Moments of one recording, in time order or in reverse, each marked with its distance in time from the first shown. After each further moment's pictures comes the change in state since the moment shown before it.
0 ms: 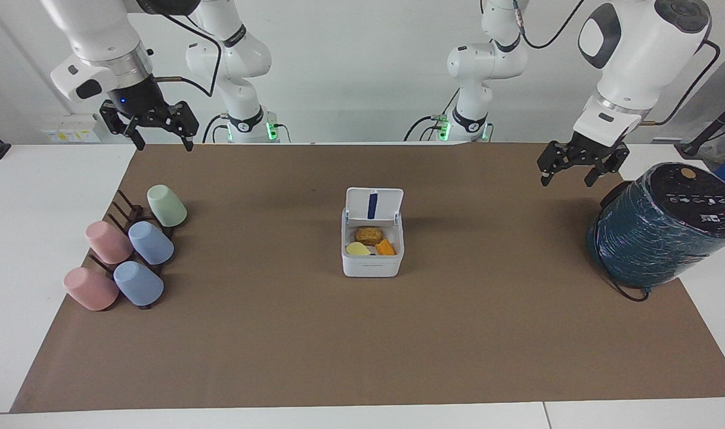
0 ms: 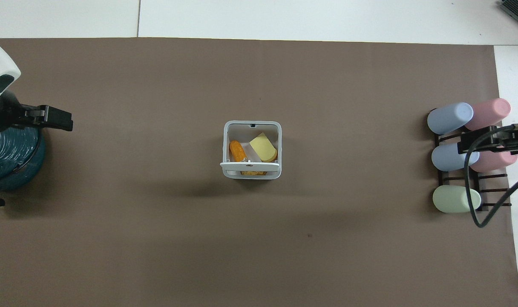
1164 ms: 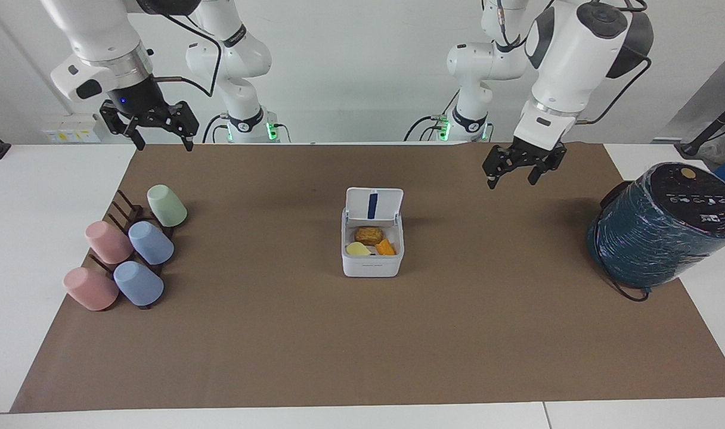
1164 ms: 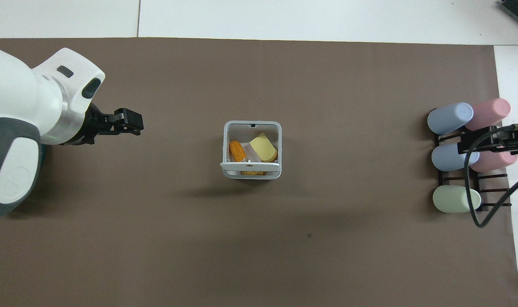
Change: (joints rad) left arm -0.165 -0.014 -0.052 -0.070 -0.026 0.062 -0.483; right arm 0.000 0.000 0.000 0.000 0.000 0.000 0.000
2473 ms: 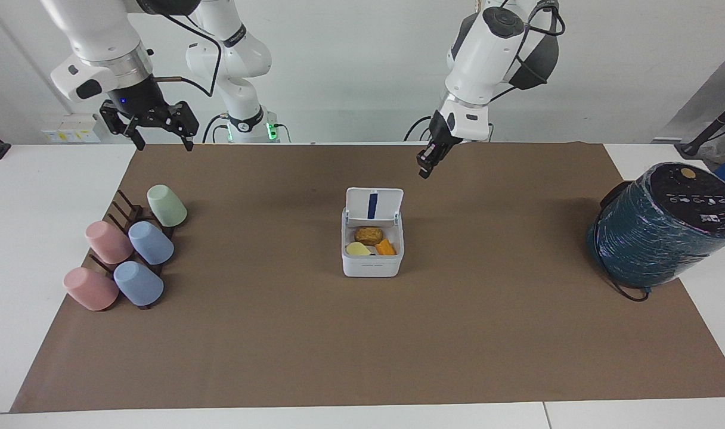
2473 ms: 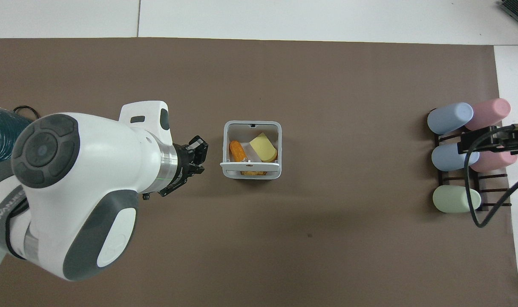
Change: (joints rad) left arm -0.217 -0.092 -0.003 -0.217 -0.179 0.222 -0.755; right arm 0.000 0.000 0.000 0.000 0.000 0.000 0.000
